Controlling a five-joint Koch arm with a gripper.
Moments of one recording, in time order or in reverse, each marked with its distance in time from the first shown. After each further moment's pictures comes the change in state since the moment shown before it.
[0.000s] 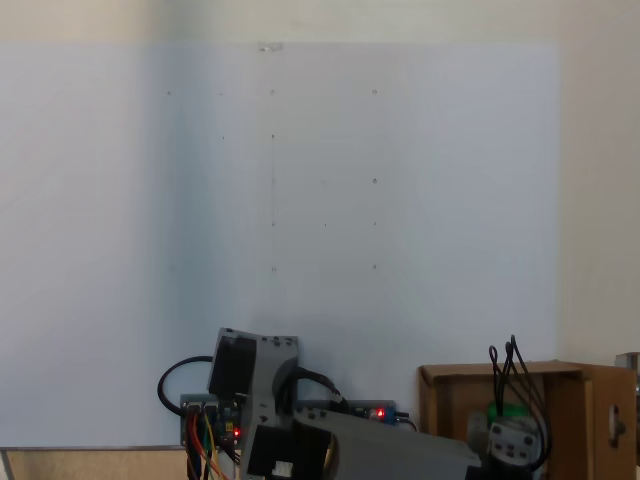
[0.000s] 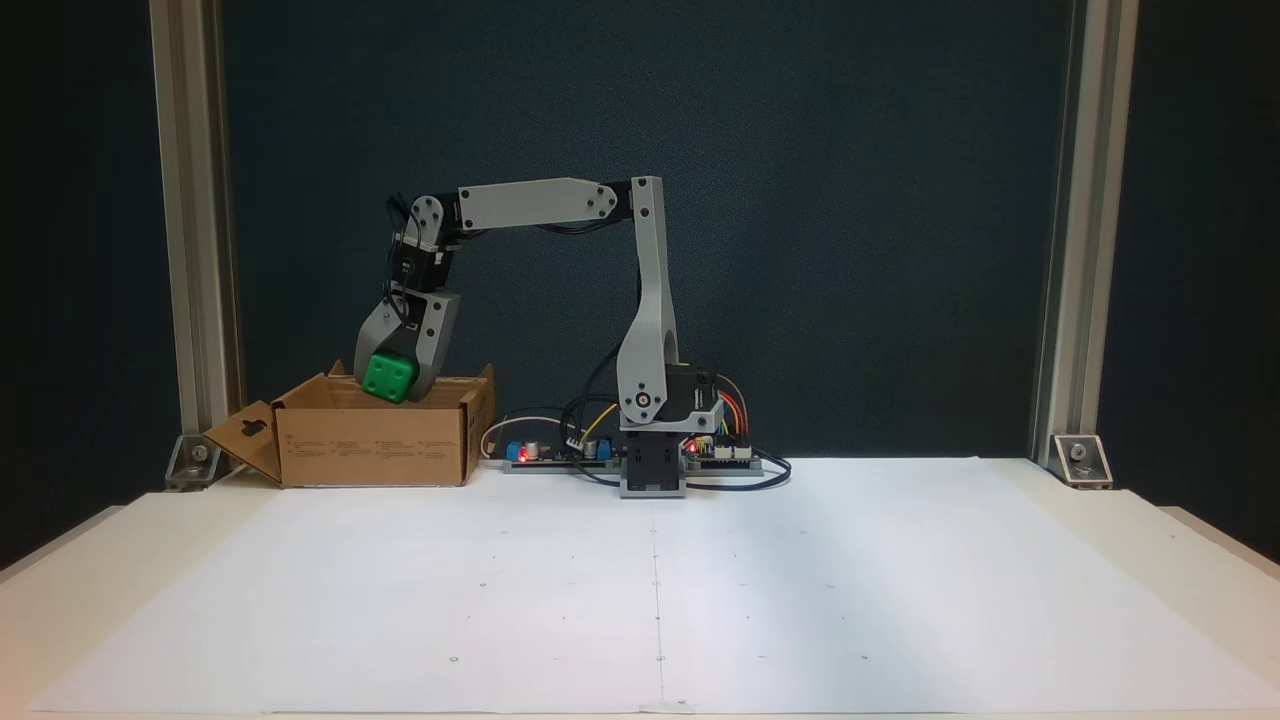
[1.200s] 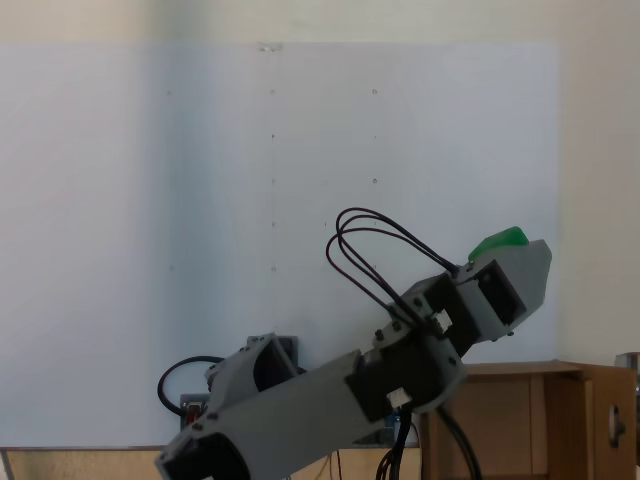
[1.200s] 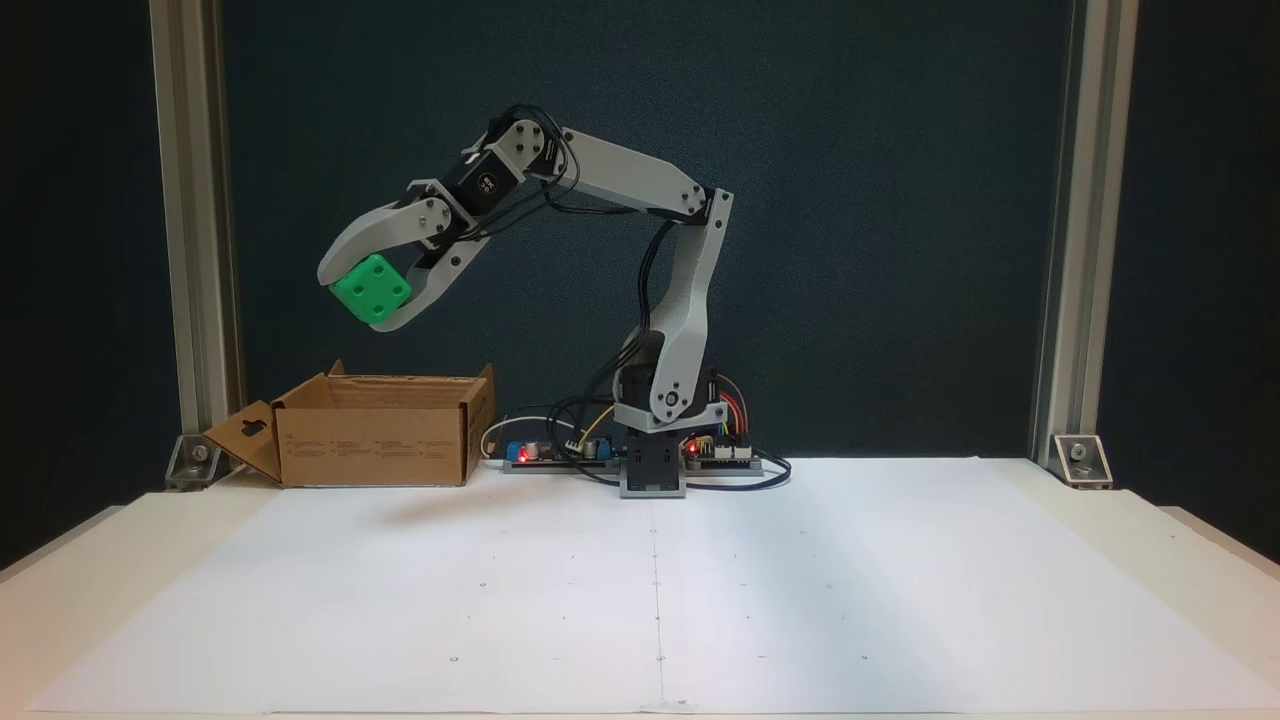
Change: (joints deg) arm -39.7 20.7 2.4 -8.7 6.5
